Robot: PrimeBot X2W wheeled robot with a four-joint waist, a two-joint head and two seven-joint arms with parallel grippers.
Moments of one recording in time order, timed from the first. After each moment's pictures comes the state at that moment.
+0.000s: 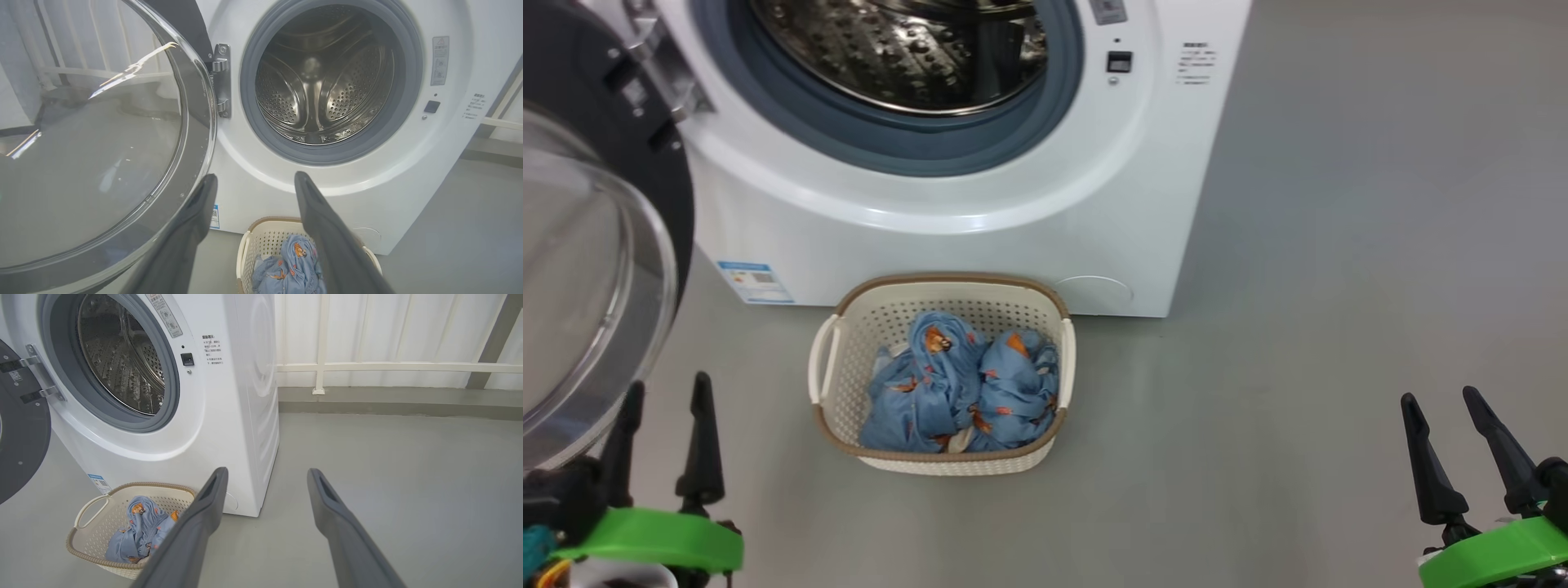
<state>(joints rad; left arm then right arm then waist) -0.15 0.17 0.06 0.24 -0.35 -0.13 -0.26 0.00 -0.24 -0.08 0.12 0.31 0.13 -0.25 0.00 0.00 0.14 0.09</state>
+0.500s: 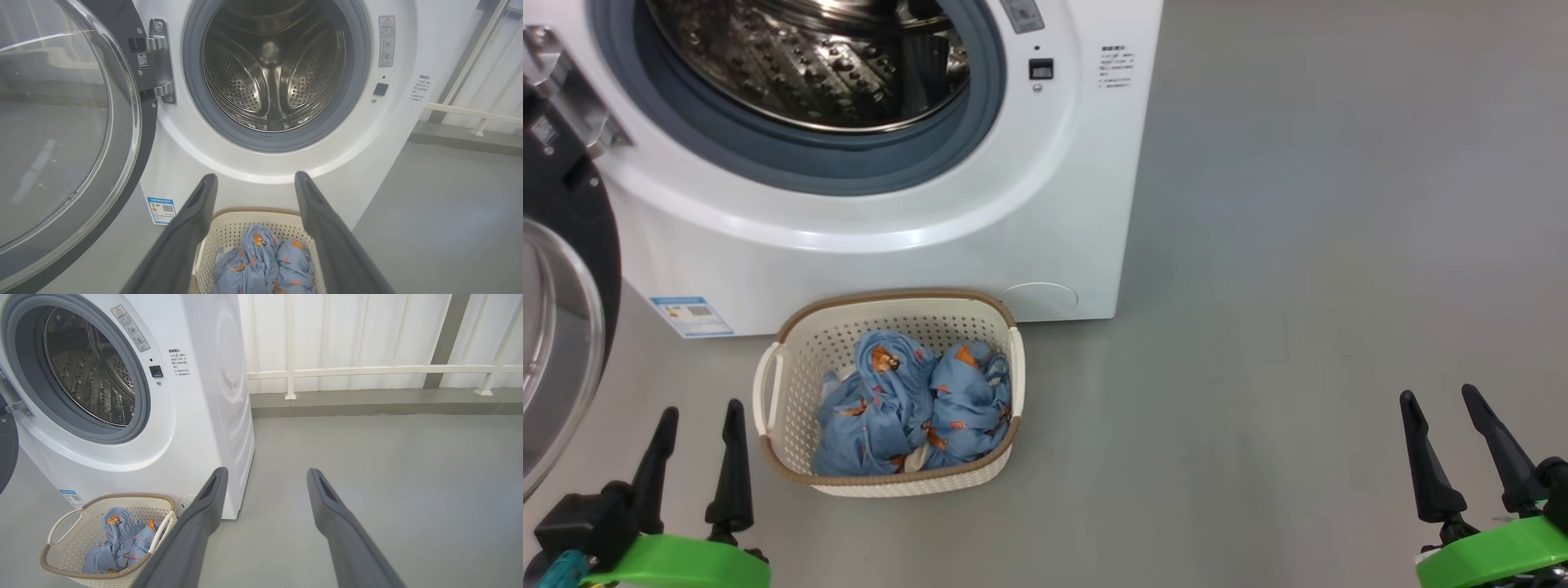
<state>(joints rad) -0.09 0.16 0.00 0.19 -0.37 -0.13 -0.26 0.00 -0.23 -0.08 0.11 0.31 0.13 -0.25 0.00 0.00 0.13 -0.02</state>
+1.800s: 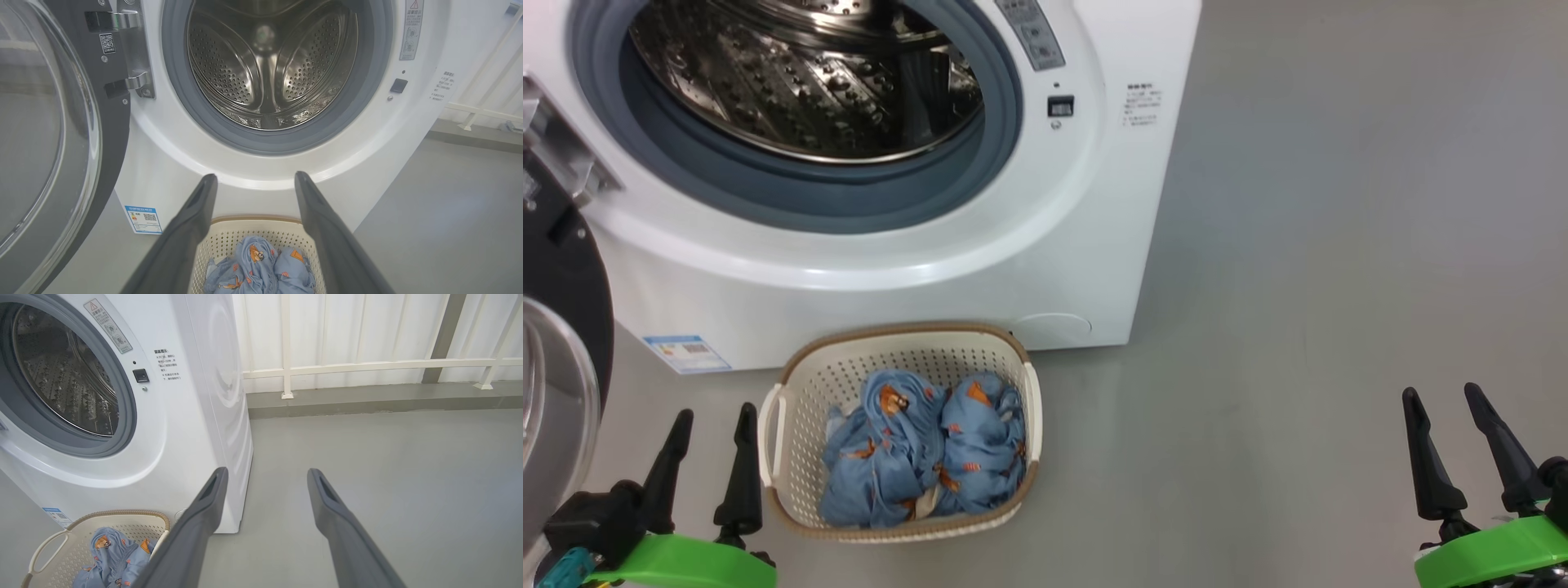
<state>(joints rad) -0.08 0.20 -0.06 0.19 -0.44 -0.13 -0.26 0.00 -0.20 -0.10 0.10 0.31 0.13 -0.25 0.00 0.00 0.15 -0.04</state>
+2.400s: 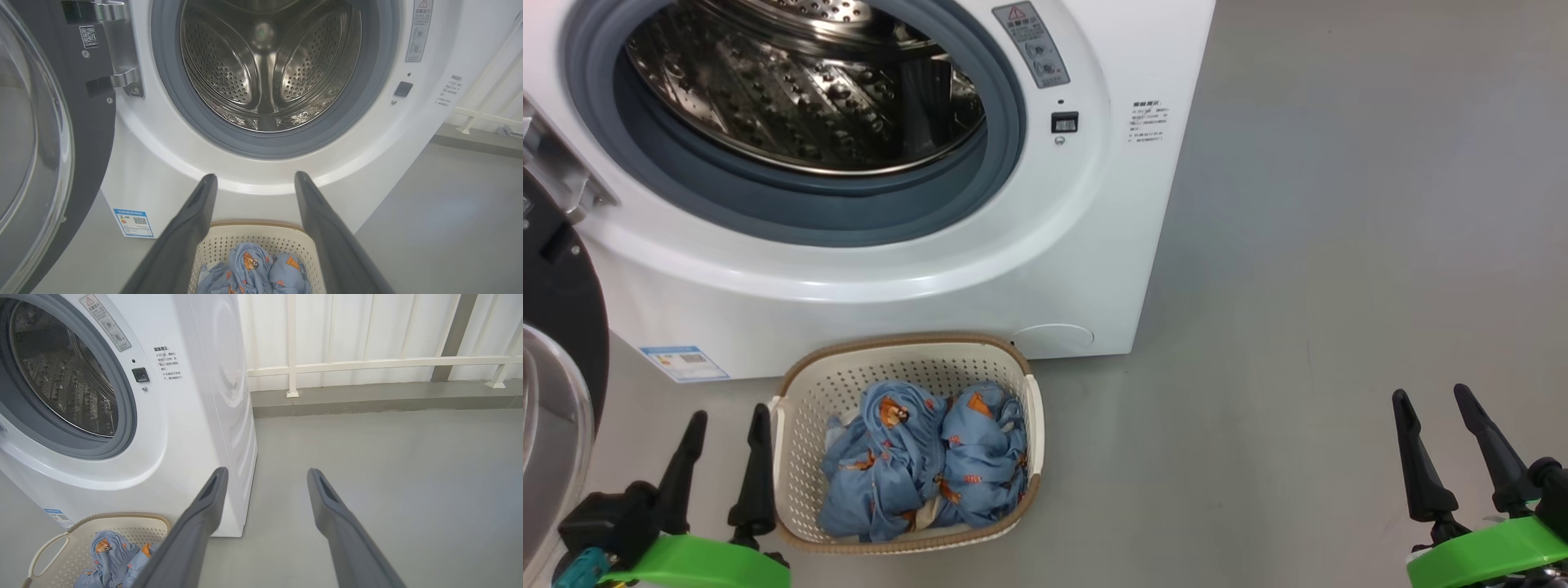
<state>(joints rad) -0.08 0.18 -0.06 0.19 -0.44 -0.13 -0.26 0.00 -0.20 -0.08 0.10 0.31 0.13 -0.25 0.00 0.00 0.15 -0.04</state>
